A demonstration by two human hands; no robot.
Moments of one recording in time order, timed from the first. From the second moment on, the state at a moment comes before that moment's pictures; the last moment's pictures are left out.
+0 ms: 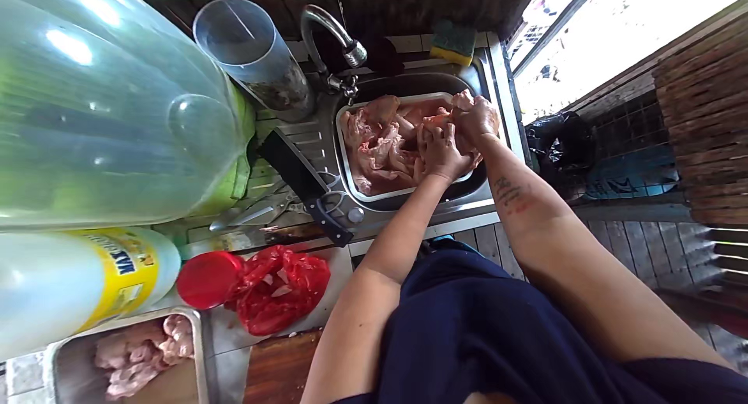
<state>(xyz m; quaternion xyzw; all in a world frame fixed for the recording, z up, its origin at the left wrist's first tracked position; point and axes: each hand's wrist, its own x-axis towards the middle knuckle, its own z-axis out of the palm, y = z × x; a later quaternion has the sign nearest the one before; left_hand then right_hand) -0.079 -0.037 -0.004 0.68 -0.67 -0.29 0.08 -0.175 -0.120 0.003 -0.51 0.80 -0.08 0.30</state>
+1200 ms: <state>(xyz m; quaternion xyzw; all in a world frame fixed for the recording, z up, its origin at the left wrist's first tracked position) -0.082 -0.027 -0.017 0.69 -0.68 -0.23 0.08 -0.183 -0.126 -0.009 -0.52 0.78 -0.09 0.33</state>
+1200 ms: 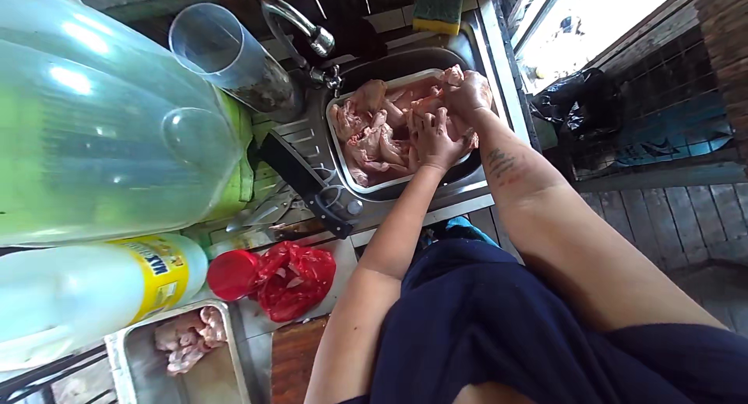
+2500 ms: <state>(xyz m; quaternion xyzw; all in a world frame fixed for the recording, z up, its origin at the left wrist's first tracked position) -0.084 0.003 -0.011 0.76 -0.59 -0.27 0.10 -0.183 -0.052 0.008 -0.68 0.66 -0.17 0.25</state>
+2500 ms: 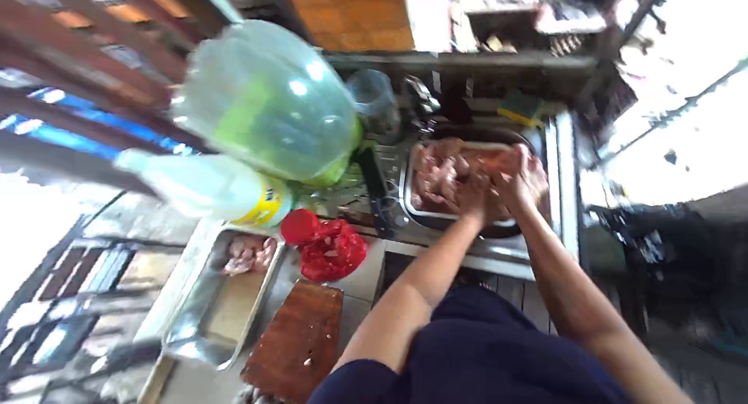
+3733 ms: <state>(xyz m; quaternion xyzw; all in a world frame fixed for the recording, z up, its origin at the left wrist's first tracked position) -0.099 -0.027 0.010 0.74 -0.52 -0.37 0.20 -0.172 -0.100 -0.002 -0.68 0.67 0.01 0.29</state>
